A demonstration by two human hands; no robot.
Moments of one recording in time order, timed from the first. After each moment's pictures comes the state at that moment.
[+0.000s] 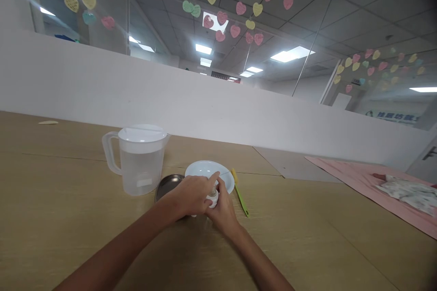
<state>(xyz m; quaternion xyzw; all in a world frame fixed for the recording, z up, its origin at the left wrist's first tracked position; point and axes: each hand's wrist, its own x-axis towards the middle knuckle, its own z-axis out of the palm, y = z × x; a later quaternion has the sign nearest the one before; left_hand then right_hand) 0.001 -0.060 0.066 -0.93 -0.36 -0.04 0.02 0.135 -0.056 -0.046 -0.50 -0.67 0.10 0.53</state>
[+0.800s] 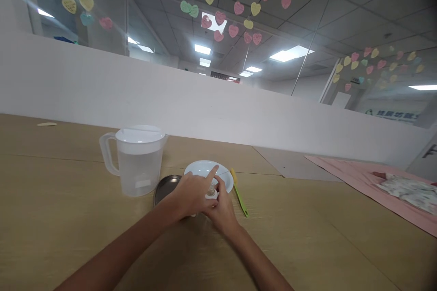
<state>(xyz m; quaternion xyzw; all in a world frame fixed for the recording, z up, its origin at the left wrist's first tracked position) 0.008 -0.054 0.052 -0.91 -0.40 -0.11 0.05 0.138 -0.053 -0.048 -0.51 -0.67 0.11 0.52</state>
